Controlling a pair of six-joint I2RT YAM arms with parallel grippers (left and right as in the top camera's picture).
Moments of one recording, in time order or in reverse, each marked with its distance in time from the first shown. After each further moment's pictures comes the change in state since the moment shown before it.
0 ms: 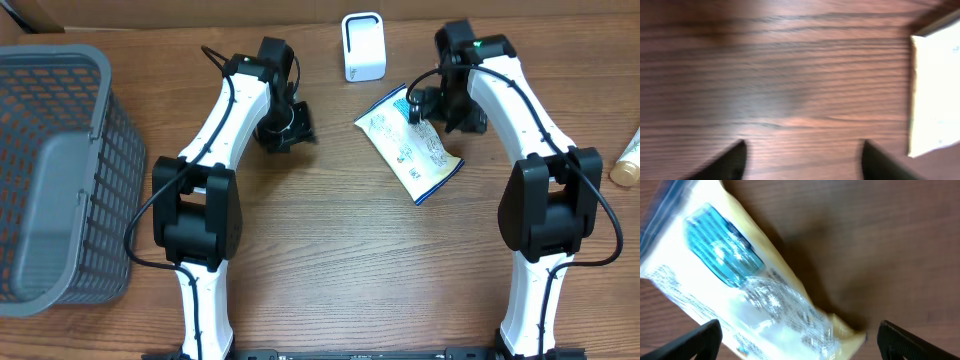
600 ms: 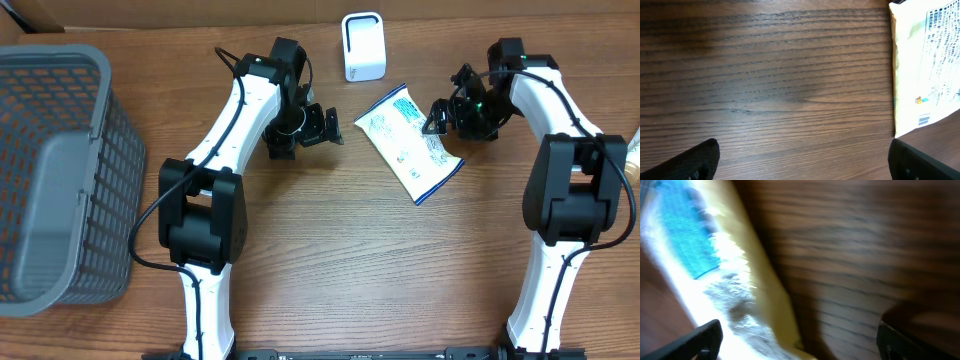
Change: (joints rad) left arm -0.034 -0.002 0.001 -0.022 0.055 -0.005; right arm -0.205 0.089 -0.134 0.129 -0.497 -0.422
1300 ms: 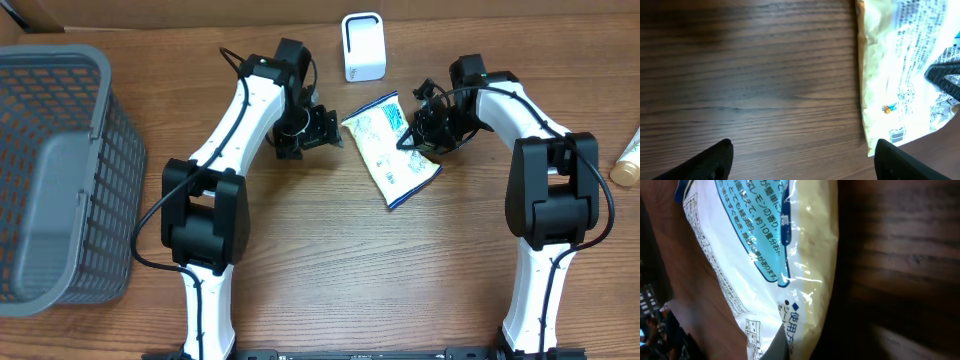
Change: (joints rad) left arm -0.024 0.000 0.000 0.000 0.004 0.000; right arm 0.119 -0.018 -0.132 0.106 -0.183 0.116
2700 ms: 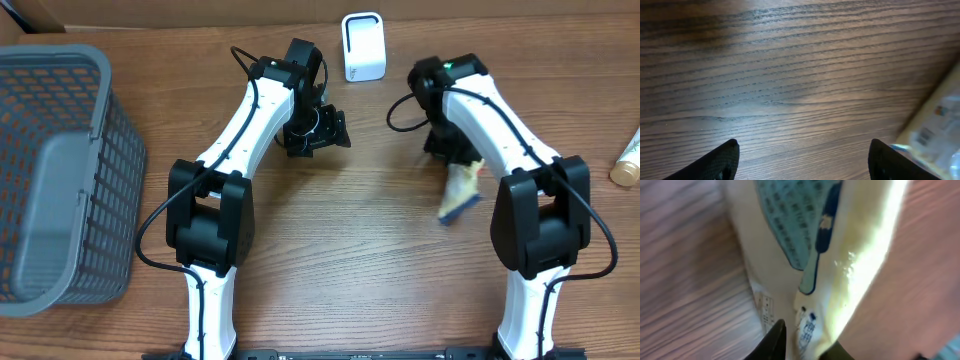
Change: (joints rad) left arm -0.031 0.000 0.000 0.041 0.000 -0.004; right arm 0.226 -0.155 0.087 -0.470 1.014 0.773
